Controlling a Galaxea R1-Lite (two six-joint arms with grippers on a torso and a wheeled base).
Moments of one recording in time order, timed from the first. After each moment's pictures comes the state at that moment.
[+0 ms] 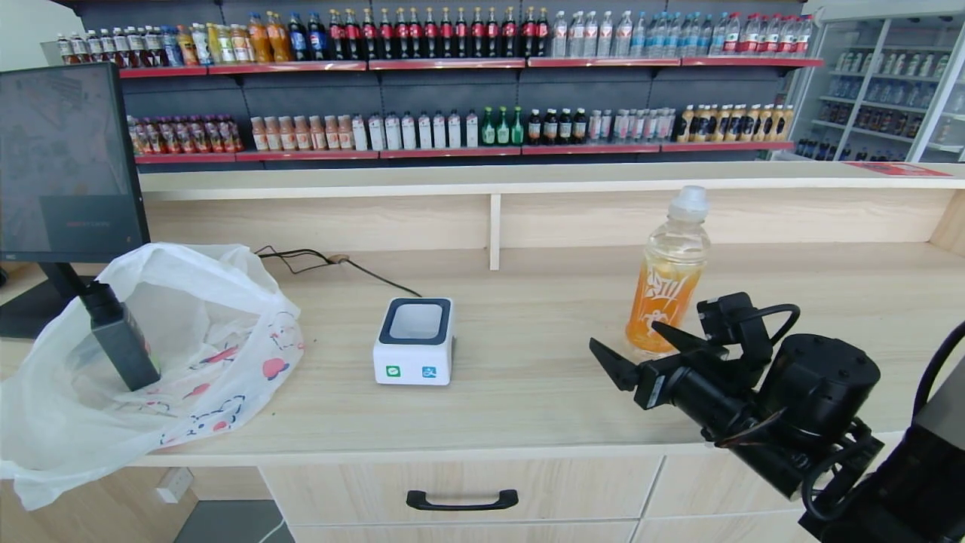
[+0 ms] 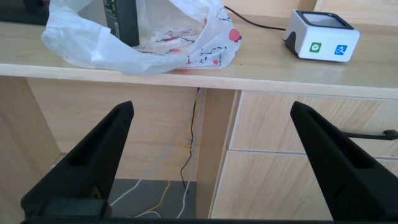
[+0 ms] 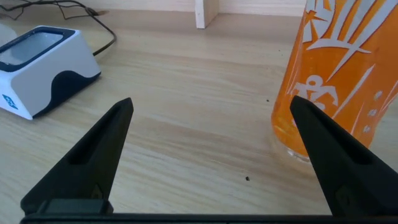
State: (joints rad) left arm 0.00 0.00 0.00 -0.01 0.00 0.00; right arm 0.45 1.96 -0.37 -1.57 -0.05 0.06
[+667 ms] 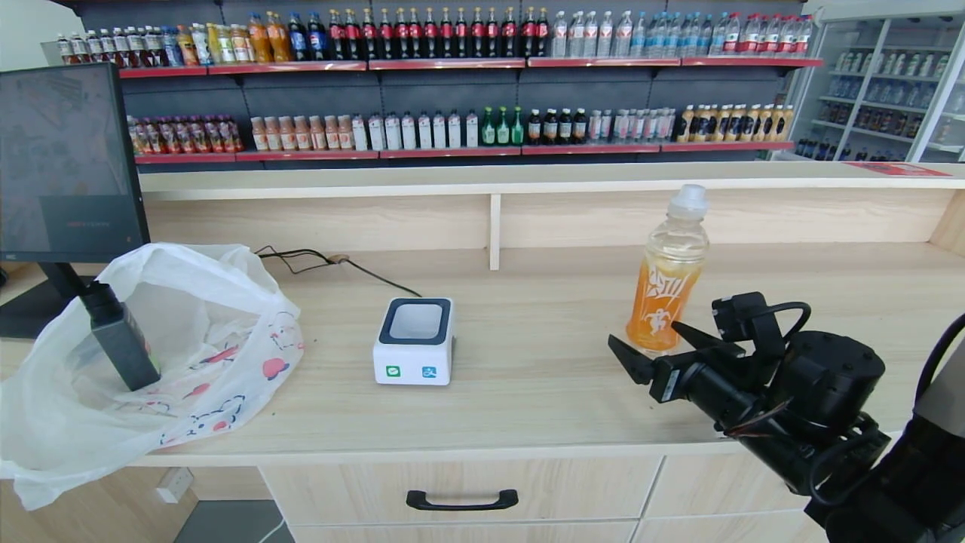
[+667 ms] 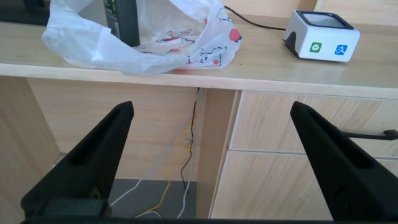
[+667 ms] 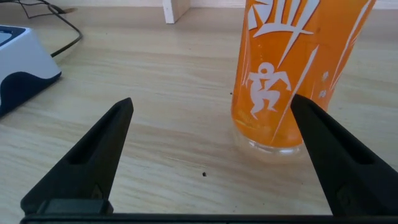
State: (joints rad) left arm 0.00 0.00 0.00 -0.01 0.00 0.00; right arm 0.37 1.98 -0.37 -1.57 -0.05 0.06
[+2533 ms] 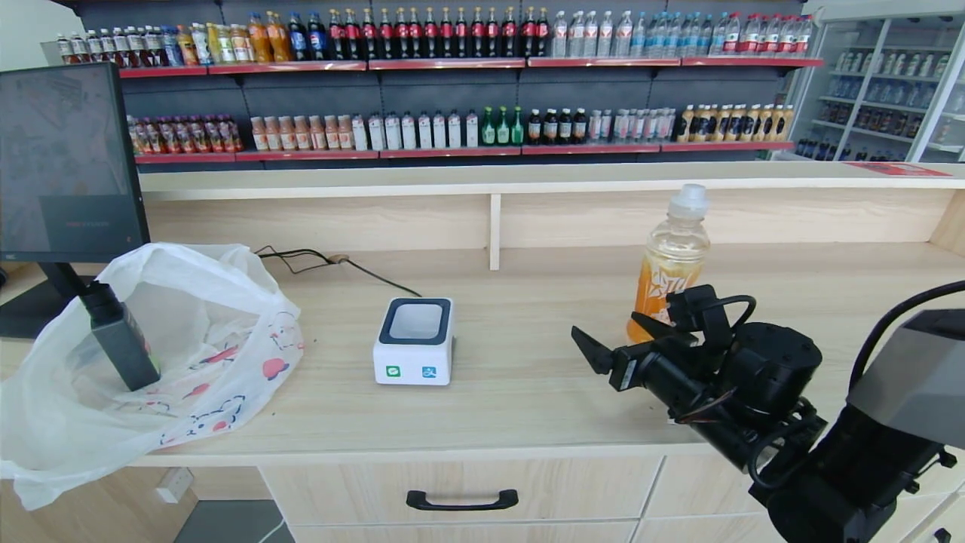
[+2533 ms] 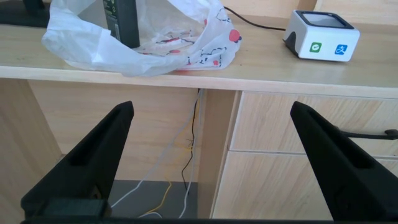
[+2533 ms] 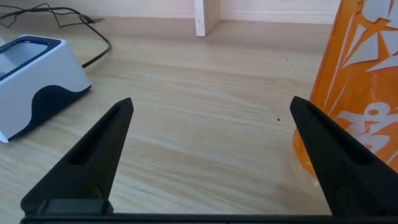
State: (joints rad) left arm 0.00 0.00 0.00 -0.01 0.00 0.01; right arm 0.45 2.07 -0.51 -1.57 -0.06 0.06
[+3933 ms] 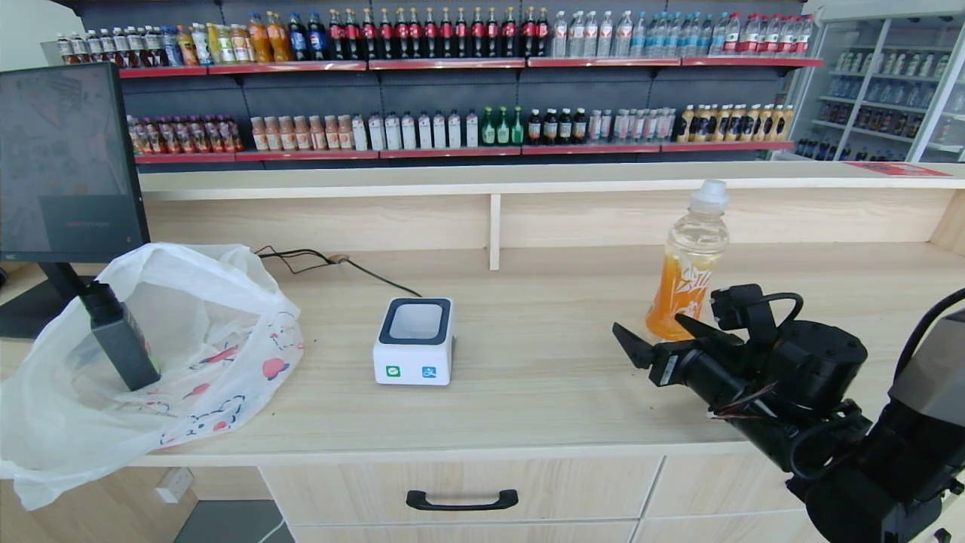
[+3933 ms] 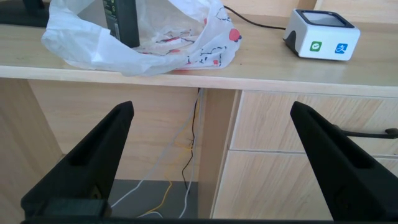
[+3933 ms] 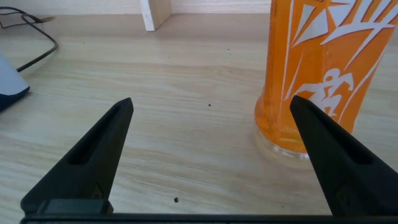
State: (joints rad) left arm 0.00 0.00 0.00 -0.01 0.00 0.01; right arm 0.33 2.03 -0.44 -1.57 -0.06 0.06
